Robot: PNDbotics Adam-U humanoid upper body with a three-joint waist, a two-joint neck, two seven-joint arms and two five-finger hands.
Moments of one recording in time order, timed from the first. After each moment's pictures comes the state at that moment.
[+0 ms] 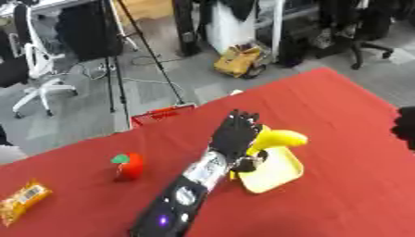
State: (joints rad) left arm -0.94 0.00 -0.18 -0.91 -1.72 0.03 0.15; right arm -0.37 -0.29 0.12 -1.98 0.32 -0.07 -0.05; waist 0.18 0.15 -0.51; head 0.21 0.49
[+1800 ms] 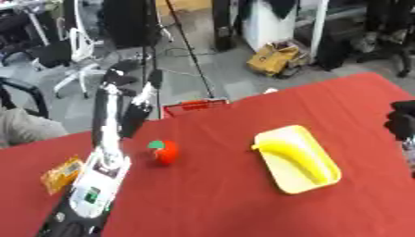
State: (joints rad) left arm -0.47 0.31 0.00 -1.68 -0.29 0.08 0.41; right arm -0.30 -0.30 0.08 -1.98 0.34 -0.05 -0.08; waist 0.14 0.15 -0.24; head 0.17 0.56
